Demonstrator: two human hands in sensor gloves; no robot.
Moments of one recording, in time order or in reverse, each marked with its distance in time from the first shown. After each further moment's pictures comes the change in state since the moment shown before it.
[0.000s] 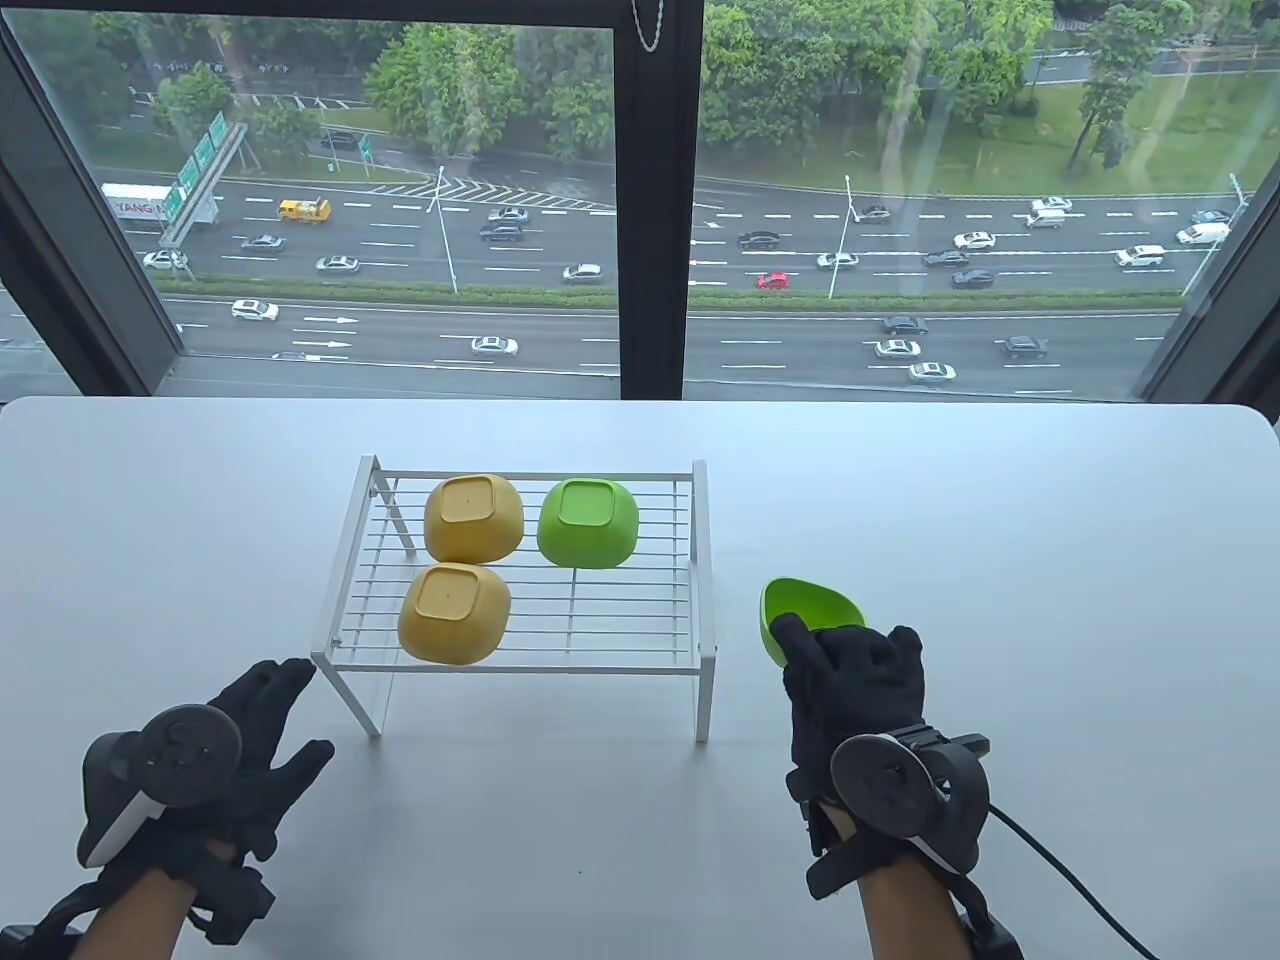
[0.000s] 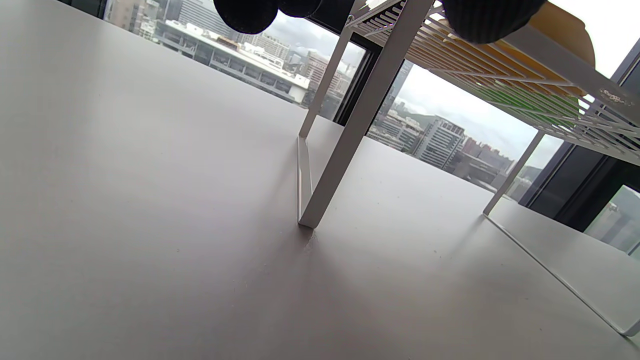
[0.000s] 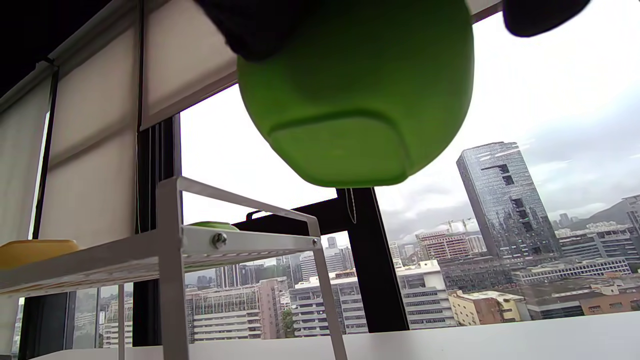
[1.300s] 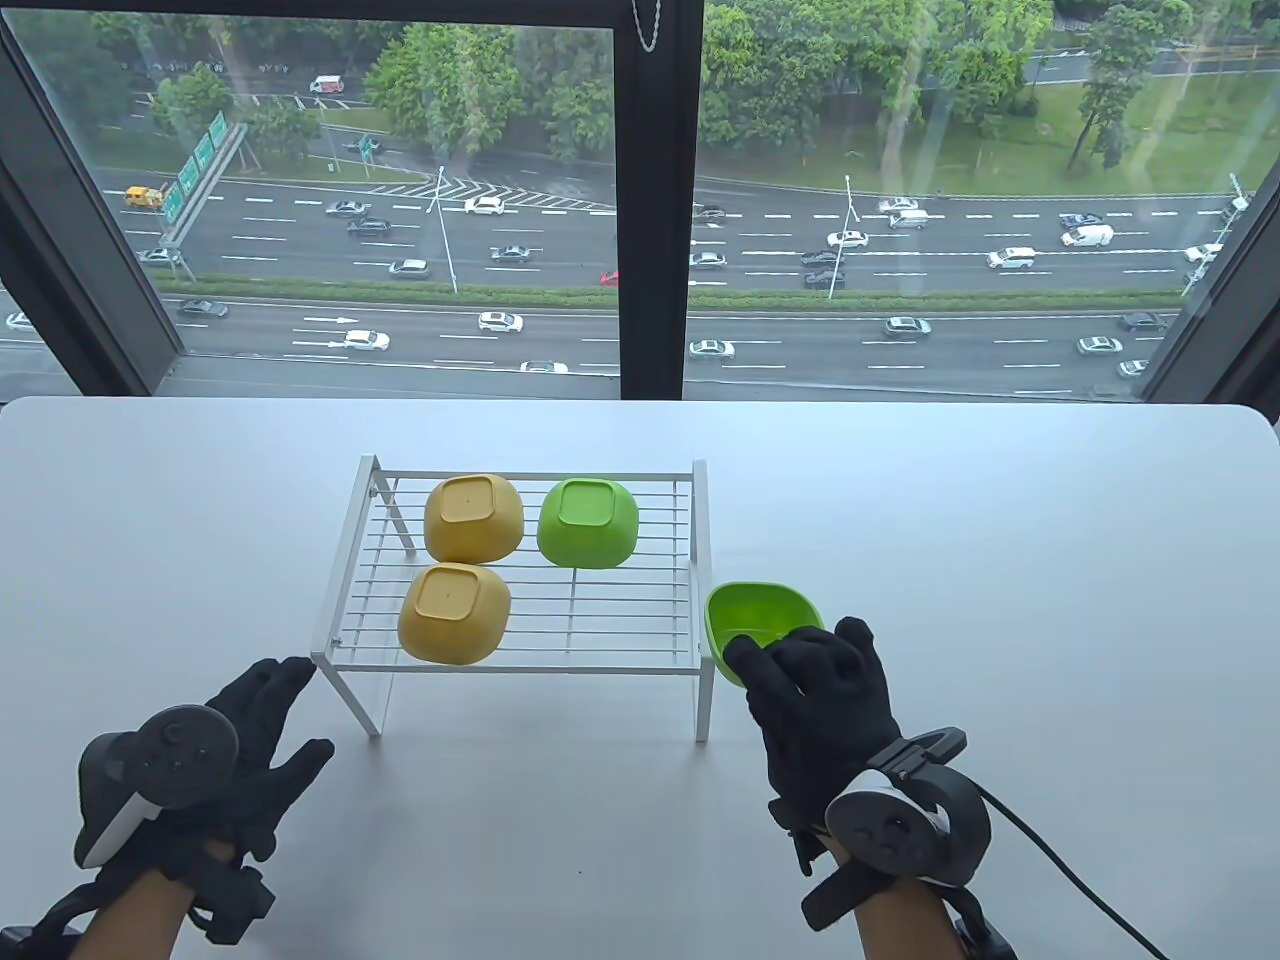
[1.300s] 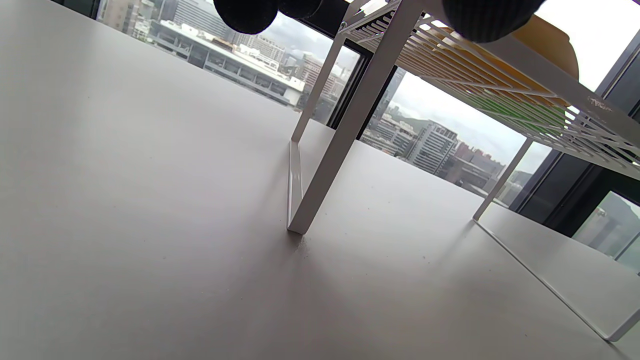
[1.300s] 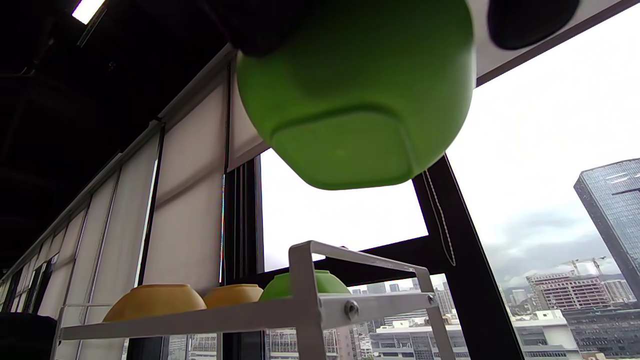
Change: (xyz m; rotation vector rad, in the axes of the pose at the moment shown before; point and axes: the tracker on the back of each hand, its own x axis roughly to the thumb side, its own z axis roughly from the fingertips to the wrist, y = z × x) left_hand 0.000 0.001 0.000 0.005 -0.013 0.011; right_hand 0.026 -0.013 0.002 -0.063 -0.237 -0.144
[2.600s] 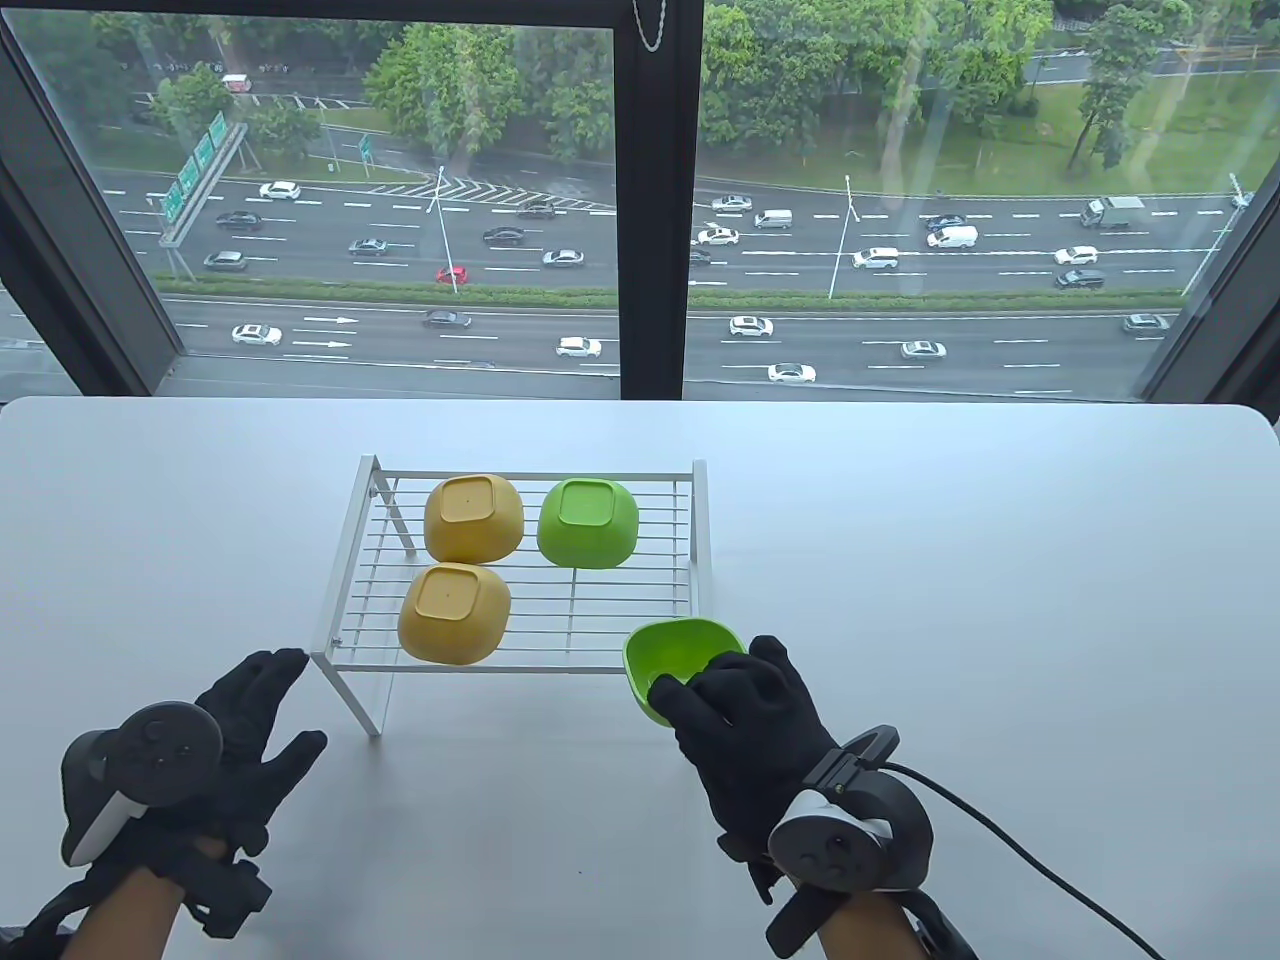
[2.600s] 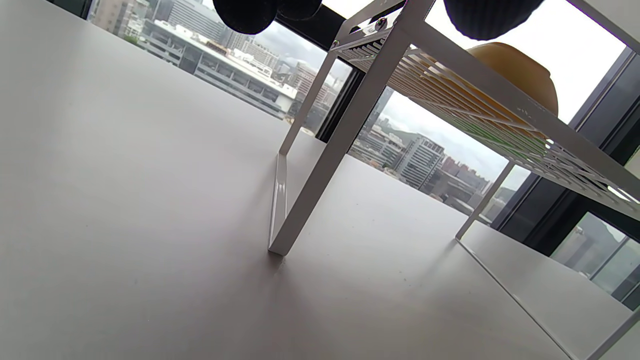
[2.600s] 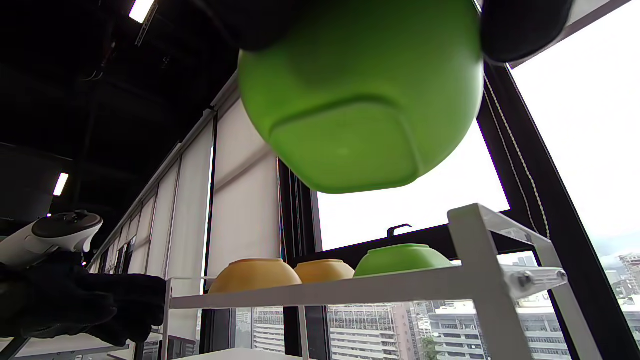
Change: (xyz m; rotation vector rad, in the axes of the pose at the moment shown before) left_hand -0.007 0.009 0.000 0.034 -0.031 0.063; right_hand 0.042 0.016 -0.008 0.110 -0.126 -0.099
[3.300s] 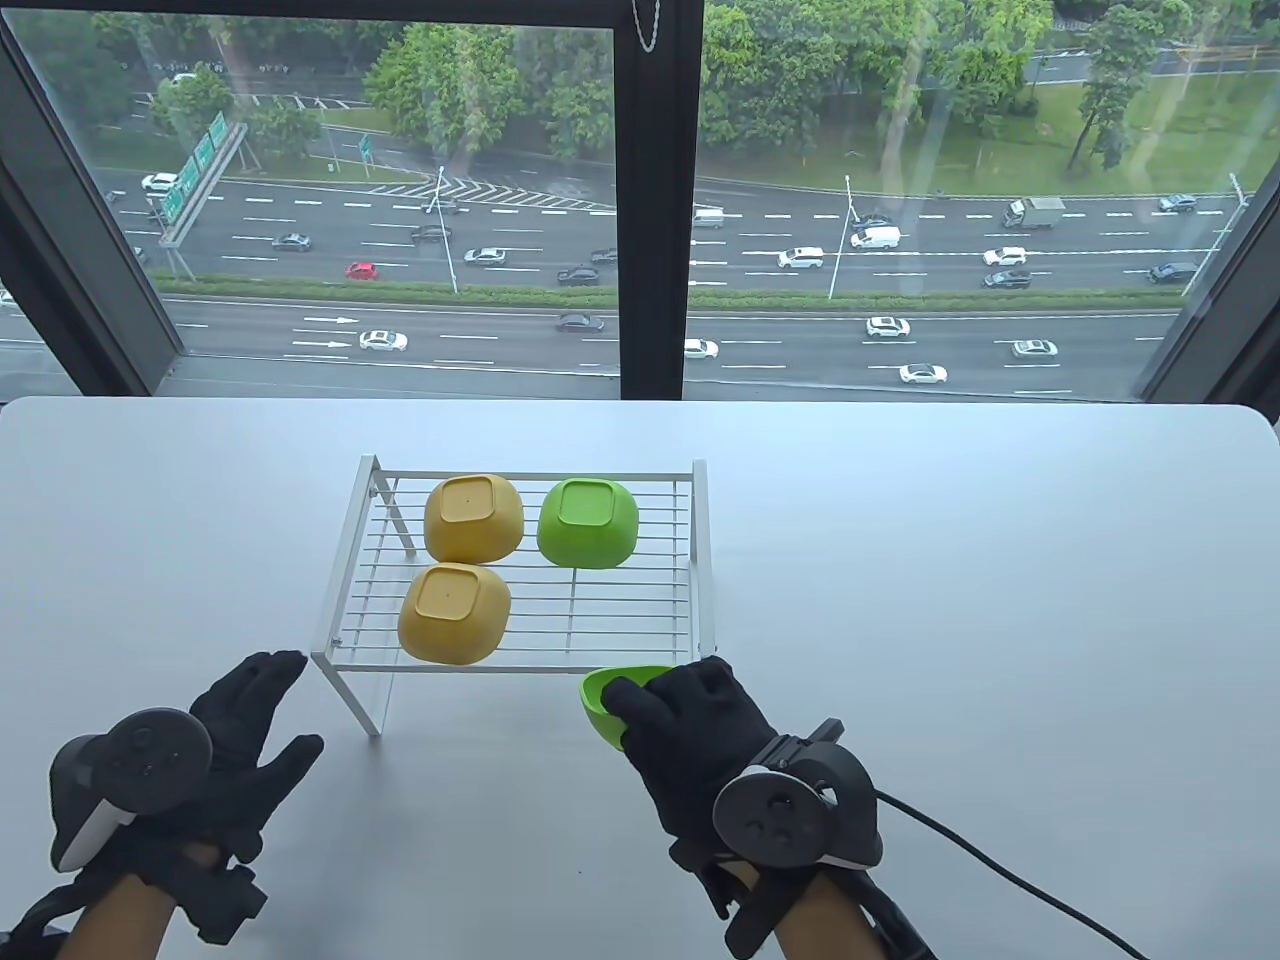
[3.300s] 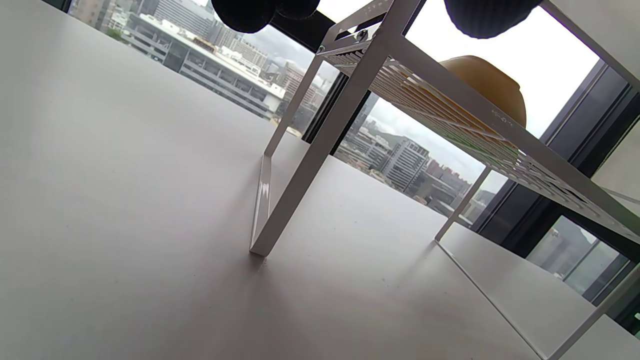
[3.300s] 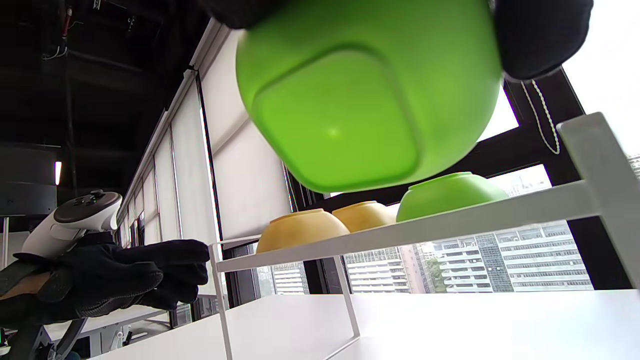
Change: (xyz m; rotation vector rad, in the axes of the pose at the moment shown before) left_hand 0.004 0.003 0.006 0.002 -0.039 0.027; right_hand 0.024 0.018 -0.023 0.188 0.072 -0.104
